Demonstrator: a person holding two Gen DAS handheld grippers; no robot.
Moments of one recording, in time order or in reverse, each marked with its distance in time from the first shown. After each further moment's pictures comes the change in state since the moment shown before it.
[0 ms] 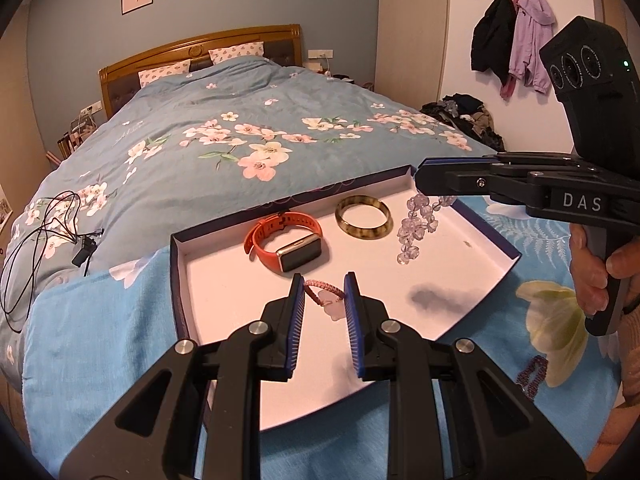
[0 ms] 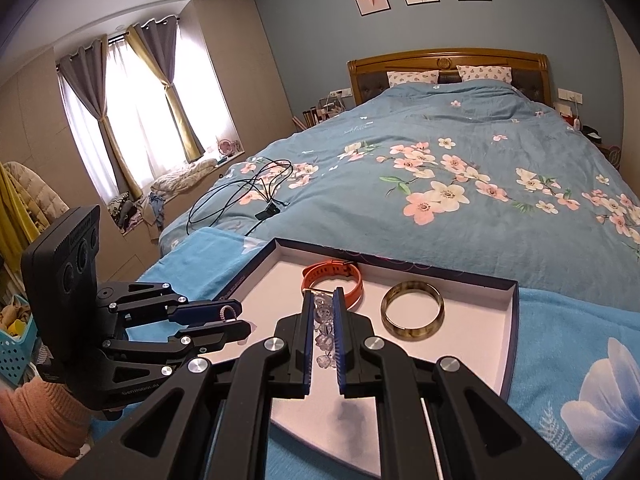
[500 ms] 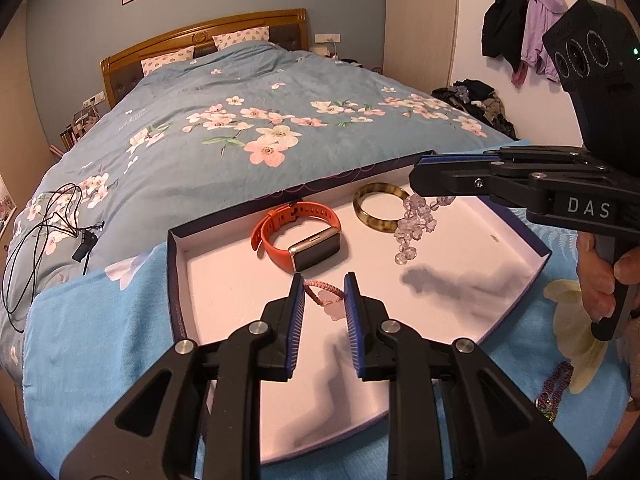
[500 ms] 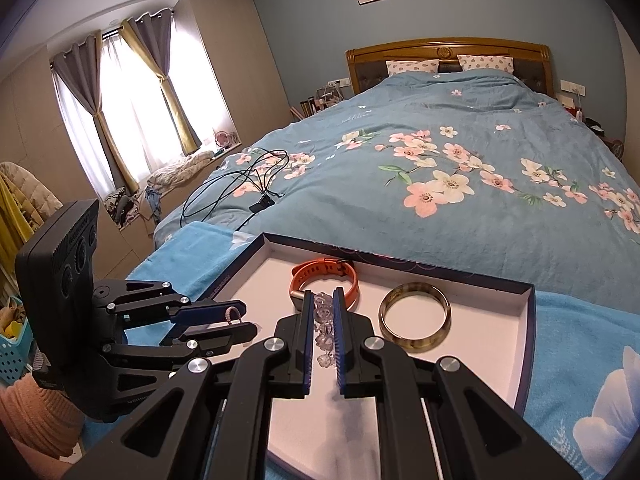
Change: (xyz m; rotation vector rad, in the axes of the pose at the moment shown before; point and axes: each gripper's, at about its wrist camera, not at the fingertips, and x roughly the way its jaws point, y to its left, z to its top) left arm 0.035 0.009 0.007 0.002 0.064 0.028; right arm 0.031 -0.009 0.005 0.007 0.037 -0.002
